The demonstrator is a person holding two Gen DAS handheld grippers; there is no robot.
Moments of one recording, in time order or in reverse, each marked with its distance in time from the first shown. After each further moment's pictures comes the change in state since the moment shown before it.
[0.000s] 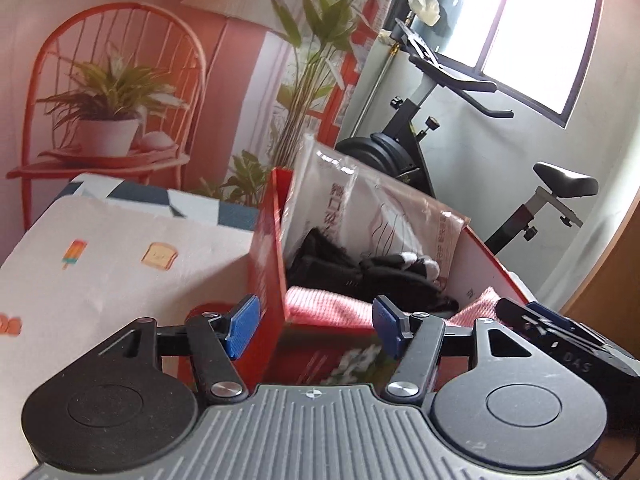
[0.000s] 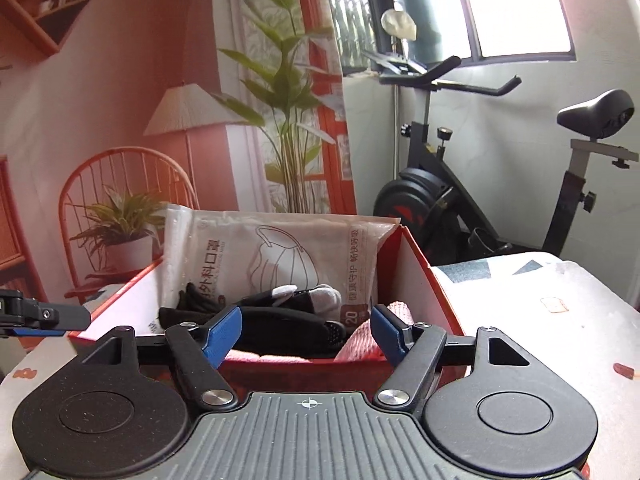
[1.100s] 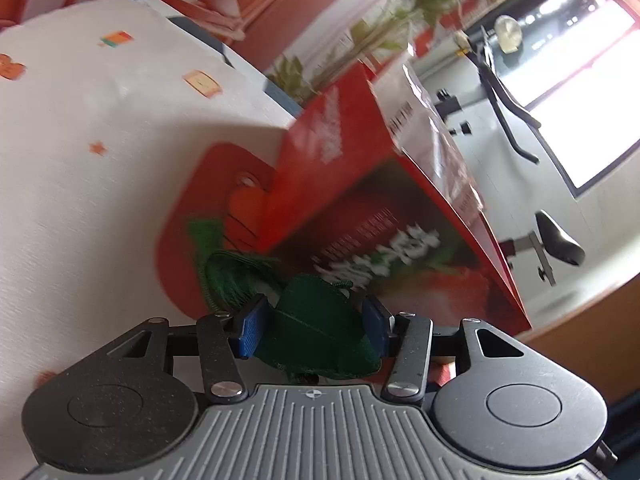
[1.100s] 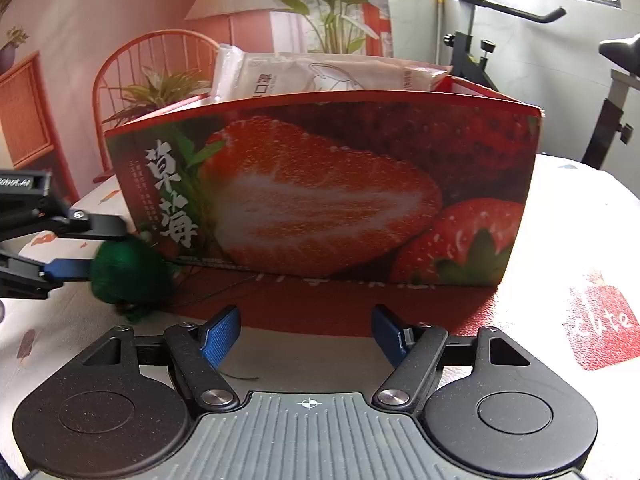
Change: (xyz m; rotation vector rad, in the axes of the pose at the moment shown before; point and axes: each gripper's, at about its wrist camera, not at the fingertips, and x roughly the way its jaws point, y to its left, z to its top) left arm 0.038 0.048 -0.083 -0.426 0.137 -0.151; right arm -0.001 0.025 -0.100 -0.076 0.287 0.085
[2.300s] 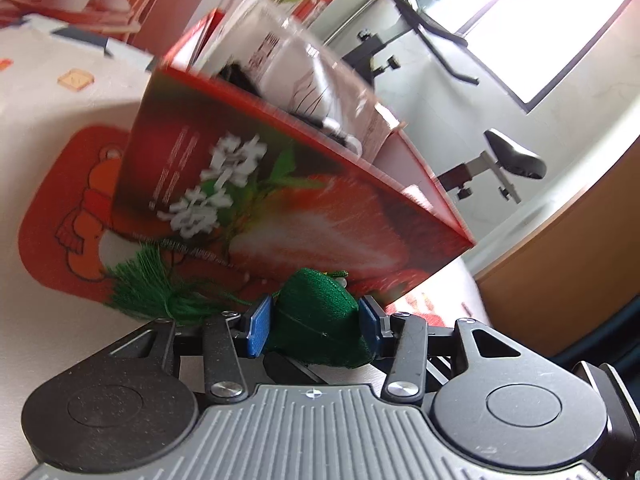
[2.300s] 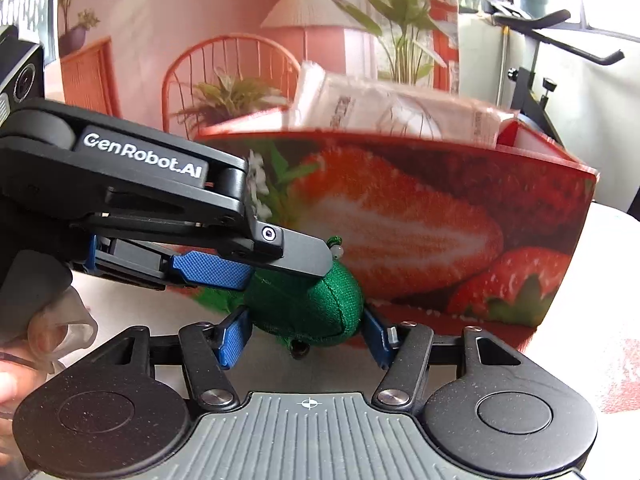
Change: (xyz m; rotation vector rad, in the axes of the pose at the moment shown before) left arm 0.027 -0.078 -0.037 0.227 0.070 -0.087; right arm -0.028 0.018 0.005 -0.124 -0.048 0.150
